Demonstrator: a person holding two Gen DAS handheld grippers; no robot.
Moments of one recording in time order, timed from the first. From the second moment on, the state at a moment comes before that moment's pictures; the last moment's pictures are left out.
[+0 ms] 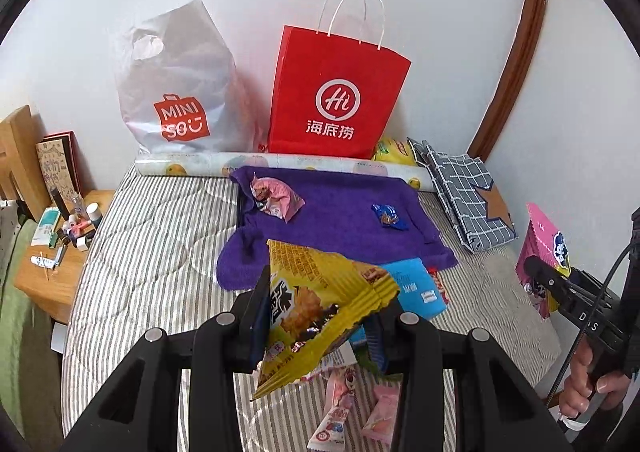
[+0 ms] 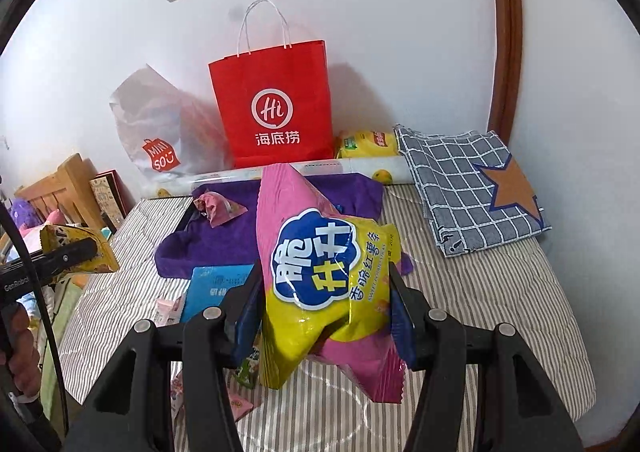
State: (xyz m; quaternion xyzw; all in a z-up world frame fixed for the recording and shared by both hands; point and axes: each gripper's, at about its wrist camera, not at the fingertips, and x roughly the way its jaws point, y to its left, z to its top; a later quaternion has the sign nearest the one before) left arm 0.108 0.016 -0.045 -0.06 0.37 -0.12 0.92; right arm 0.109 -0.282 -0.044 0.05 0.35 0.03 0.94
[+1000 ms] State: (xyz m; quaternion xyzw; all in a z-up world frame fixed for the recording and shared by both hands) left arm 0.229 0.020 -0.096 -0.08 0.40 -0.12 0.90; right arm 0.235 -0.283 -0.096 0.06 0.39 0.03 0.92
